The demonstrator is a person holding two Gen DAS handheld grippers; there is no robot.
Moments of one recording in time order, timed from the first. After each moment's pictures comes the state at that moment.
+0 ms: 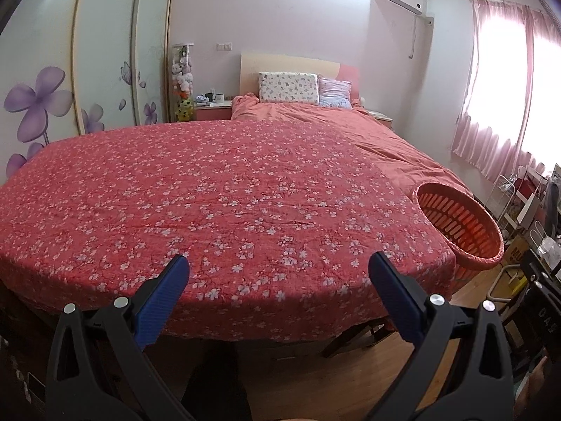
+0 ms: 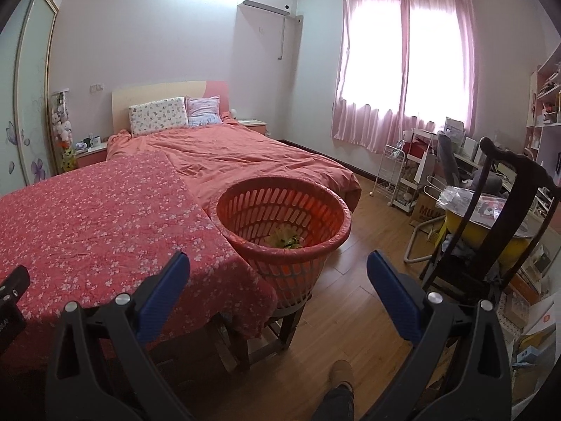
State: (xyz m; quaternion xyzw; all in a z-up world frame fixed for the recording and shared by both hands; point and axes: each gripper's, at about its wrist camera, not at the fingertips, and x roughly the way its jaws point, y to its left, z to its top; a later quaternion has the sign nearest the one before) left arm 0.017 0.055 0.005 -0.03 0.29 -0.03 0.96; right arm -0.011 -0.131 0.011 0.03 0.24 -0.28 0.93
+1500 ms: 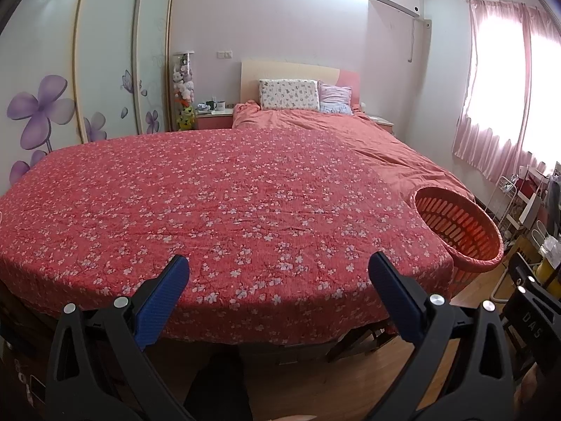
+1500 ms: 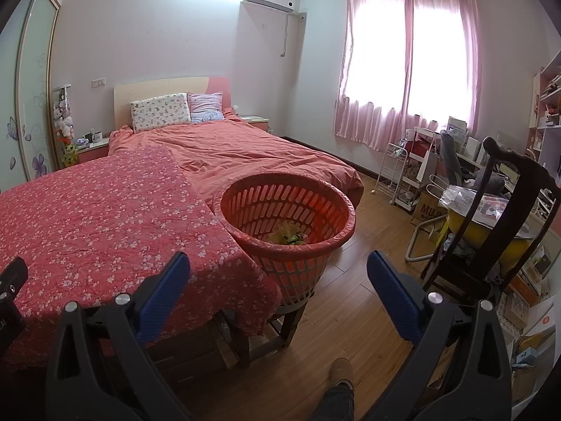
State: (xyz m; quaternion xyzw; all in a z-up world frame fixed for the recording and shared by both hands) left arm 0.013 0.046 0.014 -0.02 0.28 -0.02 0.96; right arm -0.006 -0.131 0.008 0.03 0.24 -0.27 0.93
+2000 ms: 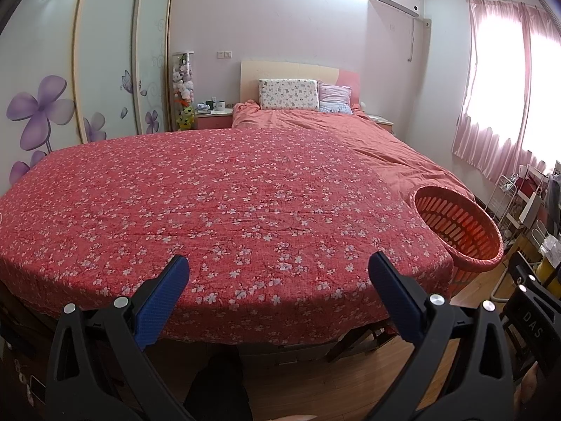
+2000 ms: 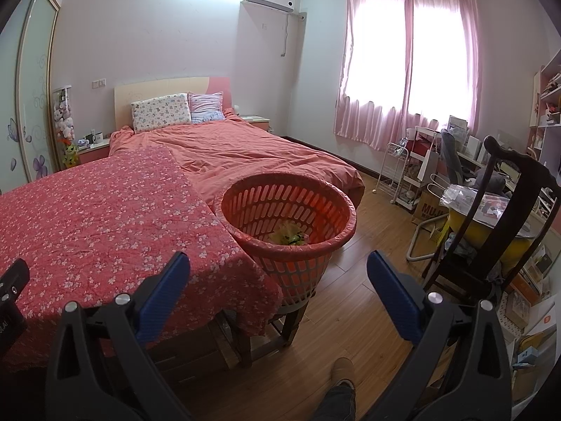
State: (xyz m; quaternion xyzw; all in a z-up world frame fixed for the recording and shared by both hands) left arm 0.013 0.046 0.014 -0.02 0.28 -0.02 0.96; right arm -0.005 -0.132 0.007 0.03 0.24 -0.27 0.93
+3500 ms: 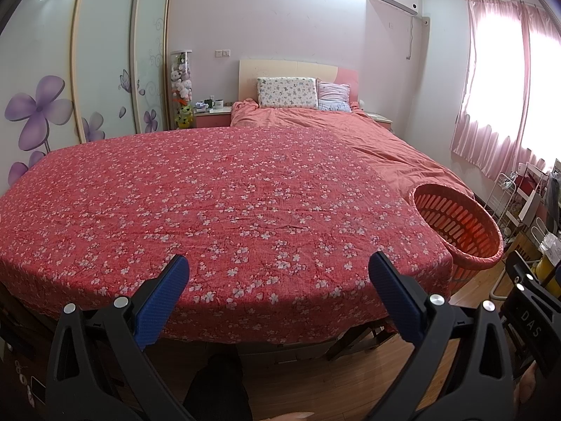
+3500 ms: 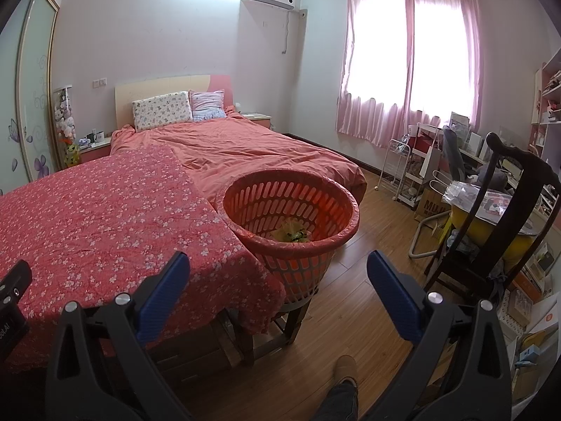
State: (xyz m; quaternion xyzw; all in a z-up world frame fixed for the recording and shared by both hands) left arm 0.014 0.044 0.013 -0.02 0.28 -0.03 0.96; right arm 0.000 -0.129 0.002 0.03 0.25 -0.27 0.93
